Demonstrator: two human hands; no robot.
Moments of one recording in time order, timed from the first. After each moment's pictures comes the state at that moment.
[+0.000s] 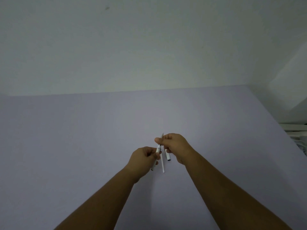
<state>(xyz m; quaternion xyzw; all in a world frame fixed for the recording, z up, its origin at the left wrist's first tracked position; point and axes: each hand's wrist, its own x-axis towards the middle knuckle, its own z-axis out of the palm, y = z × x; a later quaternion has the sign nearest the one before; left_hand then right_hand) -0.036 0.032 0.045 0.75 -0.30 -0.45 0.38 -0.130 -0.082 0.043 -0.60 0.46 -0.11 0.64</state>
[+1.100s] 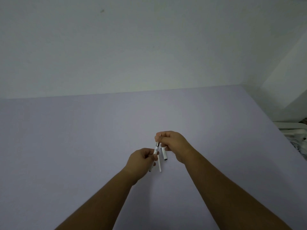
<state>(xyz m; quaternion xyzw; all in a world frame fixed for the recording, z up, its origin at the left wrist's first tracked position) -0.044 0.035 0.045 0.76 -0.30 -0.45 0.37 -0.140 -0.083 0.054 -0.60 0.46 -0.12 0.65</state>
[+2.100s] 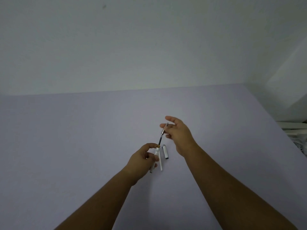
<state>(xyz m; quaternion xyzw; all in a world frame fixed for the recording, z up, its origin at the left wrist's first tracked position) -0.043 0.042 0.050 0.72 -0.30 -0.49 0.38 -0.130 -0.095 0.061 -0.55 0.46 -0.25 0.65</state>
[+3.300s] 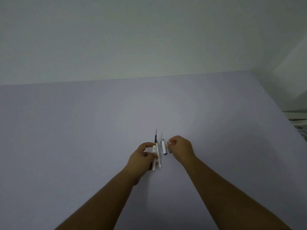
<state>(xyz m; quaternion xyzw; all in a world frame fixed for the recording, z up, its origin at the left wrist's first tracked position) -0.044 0.022 0.002 0.72 -0.17 -0.53 0.42 -0.154 -0.098 -0.031 -0.69 0.58 -0.08 0.42</state>
